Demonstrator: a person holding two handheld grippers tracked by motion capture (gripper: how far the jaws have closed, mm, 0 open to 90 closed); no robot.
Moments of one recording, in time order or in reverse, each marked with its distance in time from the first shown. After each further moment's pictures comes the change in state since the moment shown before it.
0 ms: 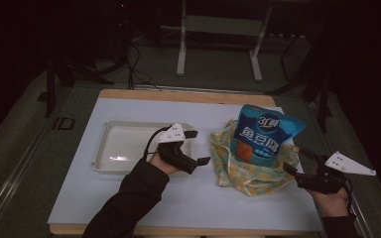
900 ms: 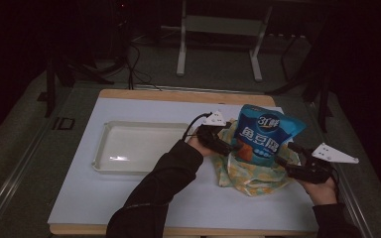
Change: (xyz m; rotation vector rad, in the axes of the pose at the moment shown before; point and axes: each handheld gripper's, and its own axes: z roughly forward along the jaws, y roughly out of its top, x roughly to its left) left arm 0.027 0.022 0.109 0.074 -0.066 0.021; right arm -0.010 -0.001 0.033 0.035 0.030 -0.005
